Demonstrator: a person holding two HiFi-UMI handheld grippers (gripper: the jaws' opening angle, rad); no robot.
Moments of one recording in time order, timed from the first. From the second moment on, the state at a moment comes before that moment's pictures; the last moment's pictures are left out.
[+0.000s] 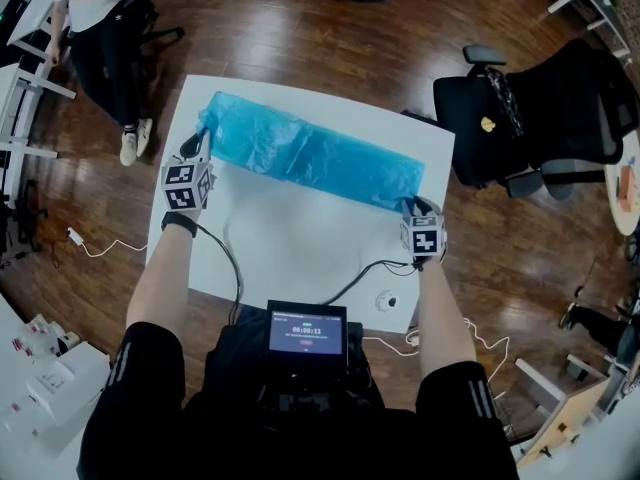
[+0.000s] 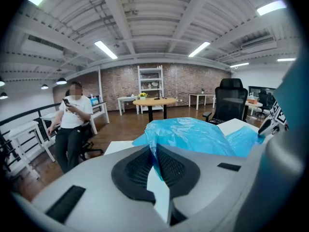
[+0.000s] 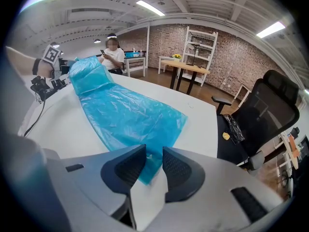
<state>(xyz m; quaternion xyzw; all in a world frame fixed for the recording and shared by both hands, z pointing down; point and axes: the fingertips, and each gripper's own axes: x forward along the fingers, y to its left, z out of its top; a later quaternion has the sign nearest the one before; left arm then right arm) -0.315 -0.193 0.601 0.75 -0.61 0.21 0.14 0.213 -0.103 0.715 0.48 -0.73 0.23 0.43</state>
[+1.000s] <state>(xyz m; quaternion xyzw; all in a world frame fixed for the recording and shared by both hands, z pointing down) -0.381 -0.178 0.672 0.71 -0.60 0.31 0.20 0.207 -0.099 0.714 0.48 -0.73 0.24 0.43</state>
